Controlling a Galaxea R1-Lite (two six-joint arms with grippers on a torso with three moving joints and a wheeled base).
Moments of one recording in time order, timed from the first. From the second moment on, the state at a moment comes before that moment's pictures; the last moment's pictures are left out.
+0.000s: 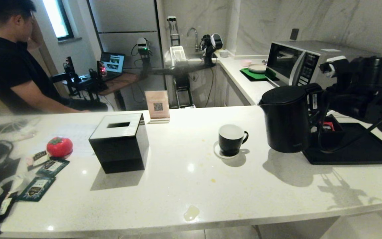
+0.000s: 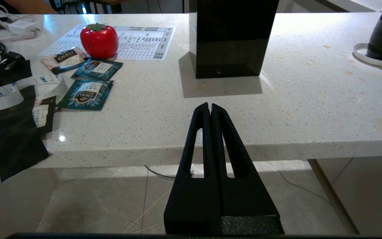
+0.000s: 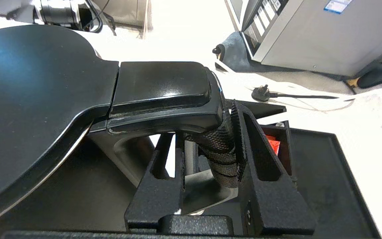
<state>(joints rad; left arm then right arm) -0.01 0.00 0.00 0.00 0.02 -0.03 0.06 1.82 -1.21 -0.45 -0.19 -0.23</state>
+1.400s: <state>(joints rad) -0.01 0.00 0.00 0.00 0.02 -0.03 0.13 1.94 -1.37 -0.46 -0.19 -0.43</state>
